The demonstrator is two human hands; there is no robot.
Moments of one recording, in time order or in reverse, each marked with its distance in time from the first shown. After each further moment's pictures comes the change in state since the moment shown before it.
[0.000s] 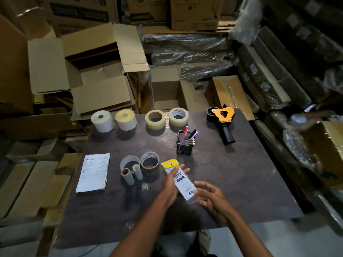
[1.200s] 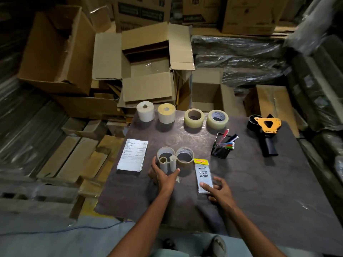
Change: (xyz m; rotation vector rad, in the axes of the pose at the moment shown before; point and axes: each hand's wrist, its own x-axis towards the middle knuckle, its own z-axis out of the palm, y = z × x) left_hand -0.034 0.047 -0.109 0.554 0.775 0.443; right_hand 0.049 0.026 0.069 -0.358 0.129 -0.071
